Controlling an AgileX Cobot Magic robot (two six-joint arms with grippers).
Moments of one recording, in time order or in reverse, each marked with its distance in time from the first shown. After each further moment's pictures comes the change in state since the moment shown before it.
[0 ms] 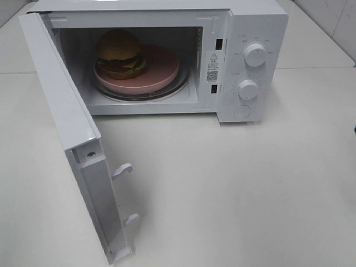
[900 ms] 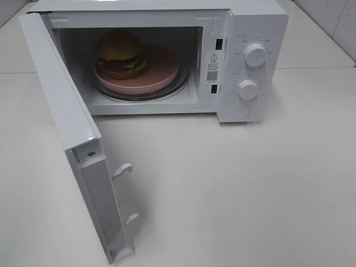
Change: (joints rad) left arm 0.000 0.000 0.000 0.000 0.000 0.000; right arm -0.028 -0.897 0.378 -0.044 0.020 0.011
